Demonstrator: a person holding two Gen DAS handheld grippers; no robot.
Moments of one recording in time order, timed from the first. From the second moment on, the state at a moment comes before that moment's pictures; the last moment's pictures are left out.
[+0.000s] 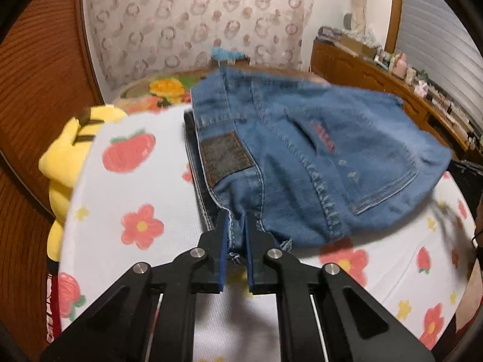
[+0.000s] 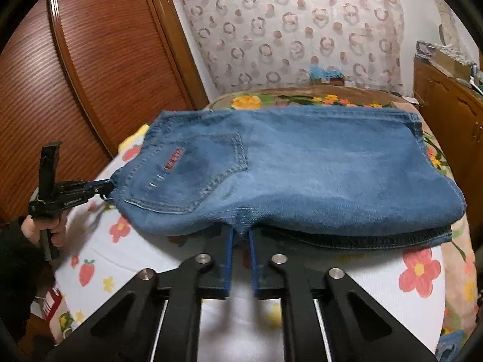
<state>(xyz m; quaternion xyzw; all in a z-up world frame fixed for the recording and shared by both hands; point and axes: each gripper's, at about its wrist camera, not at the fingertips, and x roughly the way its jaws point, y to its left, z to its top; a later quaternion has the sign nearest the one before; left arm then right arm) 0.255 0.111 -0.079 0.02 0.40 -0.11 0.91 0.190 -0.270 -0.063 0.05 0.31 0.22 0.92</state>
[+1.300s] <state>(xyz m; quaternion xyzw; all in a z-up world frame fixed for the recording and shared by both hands) 0.109 0.116 -0.044 0.04 0.35 -0.08 0.93 0.091 -0.256 -0.055 0.02 0.34 0.24 0.91</state>
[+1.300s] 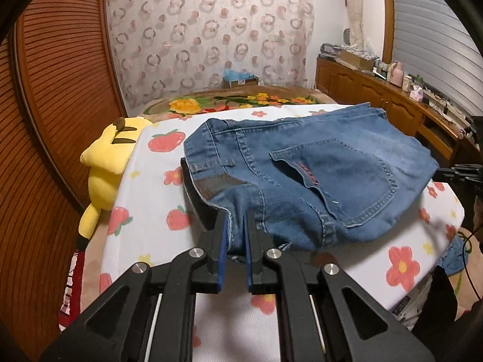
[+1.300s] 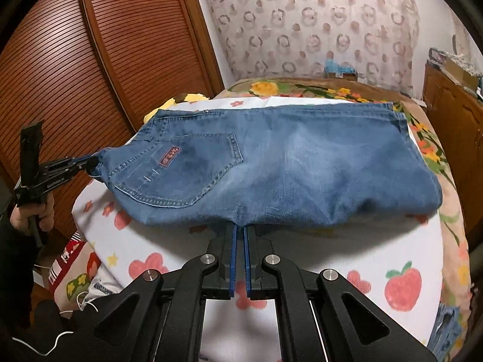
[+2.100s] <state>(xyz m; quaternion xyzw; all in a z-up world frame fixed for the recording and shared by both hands) 0.153 0.037 -0.049 0.03 0.34 -0.14 0.93 0.105 -0.318 -0.059 0.04 0.31 0.10 0.94</state>
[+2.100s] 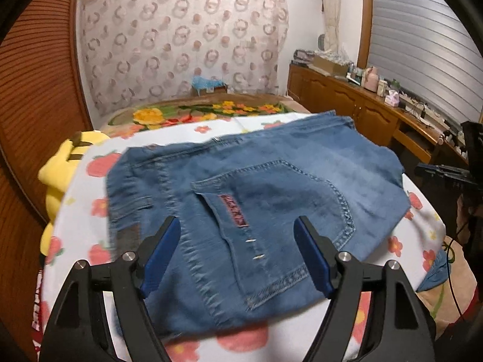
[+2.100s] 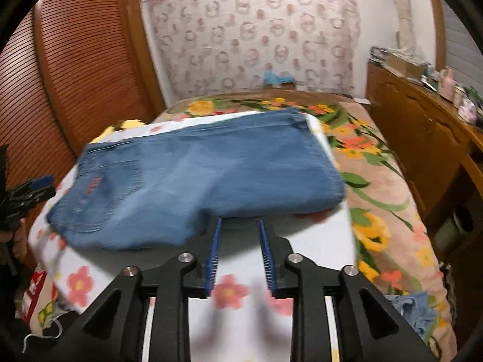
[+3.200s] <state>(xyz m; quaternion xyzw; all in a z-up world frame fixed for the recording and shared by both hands) 0.169 0.027 -0.077 0.03 0.37 -0.15 0.92 0.189 -0.356 -0.055 0.13 0.34 0.07 0.93</state>
